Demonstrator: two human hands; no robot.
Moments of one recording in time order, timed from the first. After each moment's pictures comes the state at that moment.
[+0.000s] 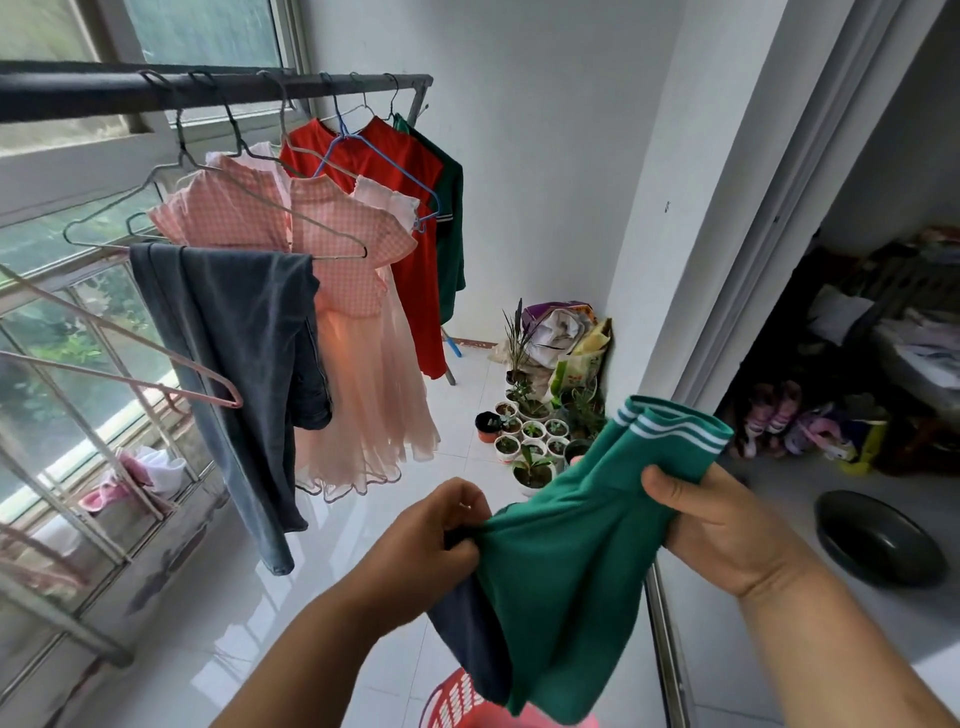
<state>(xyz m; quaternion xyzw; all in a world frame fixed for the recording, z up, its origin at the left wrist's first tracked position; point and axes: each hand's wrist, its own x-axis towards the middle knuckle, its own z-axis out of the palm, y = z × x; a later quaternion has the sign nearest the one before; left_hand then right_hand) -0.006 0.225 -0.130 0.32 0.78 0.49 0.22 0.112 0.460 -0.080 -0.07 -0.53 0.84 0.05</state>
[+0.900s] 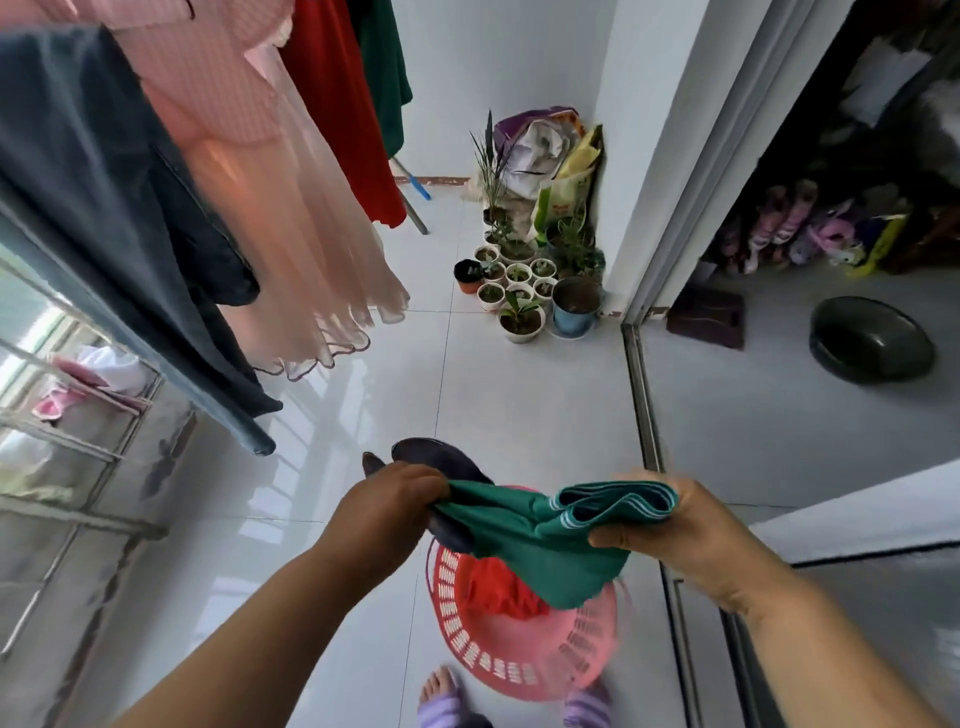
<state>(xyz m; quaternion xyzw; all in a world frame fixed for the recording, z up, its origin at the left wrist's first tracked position) -0.014 0.222 -0.258 0.49 0.85 0.17 0.13 0.167 0.456 -0.215 -0.18 -0.66 0.73 -0.02</state>
